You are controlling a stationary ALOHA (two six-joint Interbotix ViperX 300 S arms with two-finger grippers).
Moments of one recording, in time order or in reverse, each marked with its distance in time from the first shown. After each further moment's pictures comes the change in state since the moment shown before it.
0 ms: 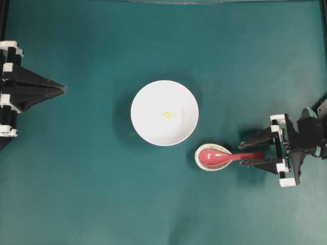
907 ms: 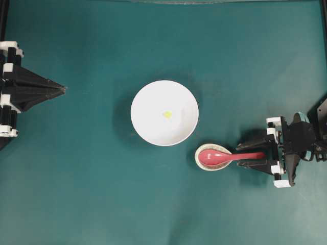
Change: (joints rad) left arm 0.000 0.000 0.000 0.002 0.005 0.000; right arm 0.003 0.060 -0.029 0.011 0.035 -0.003
